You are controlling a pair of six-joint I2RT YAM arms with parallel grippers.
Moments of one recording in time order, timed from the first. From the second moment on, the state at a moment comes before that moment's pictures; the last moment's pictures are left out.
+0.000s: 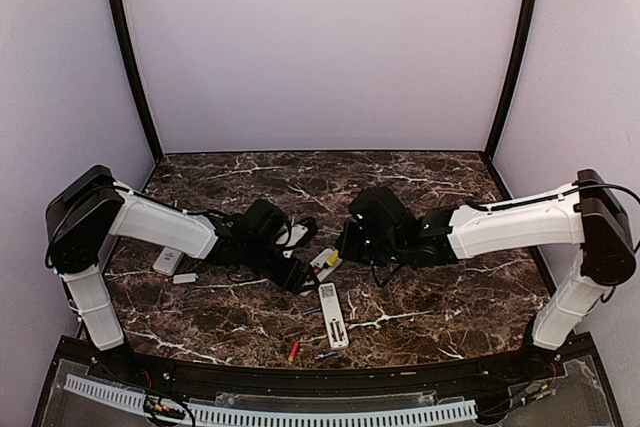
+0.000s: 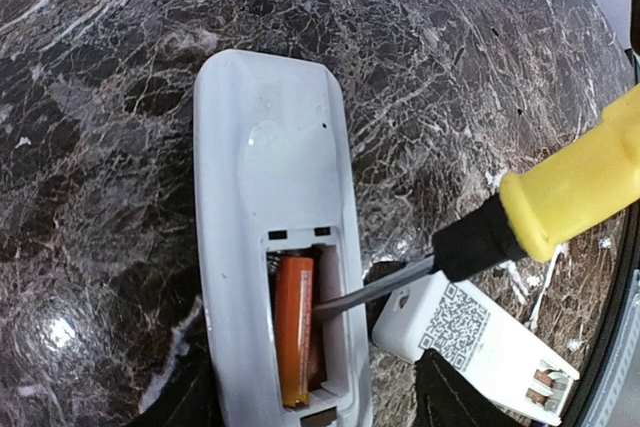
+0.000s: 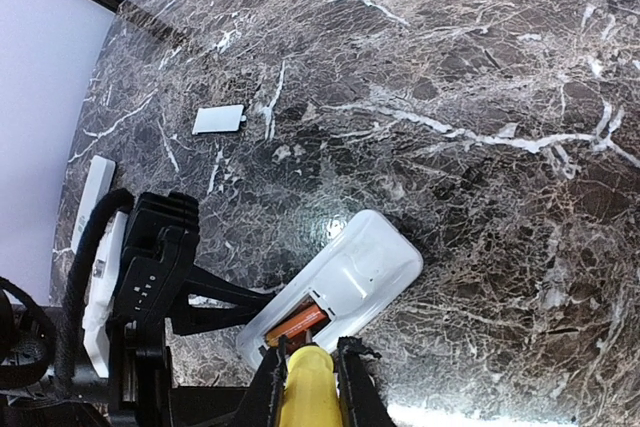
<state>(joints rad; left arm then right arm) -0.85 1.81 0.95 -0.05 0.30 -0.29 1.06 1.65 1.03 -0.14 0.27 0.98</state>
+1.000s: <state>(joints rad) -0.93 1.78 0.94 -0.08 0.03 -0.19 1.06 1.38 0.74 0.19 0.30 1.11</state>
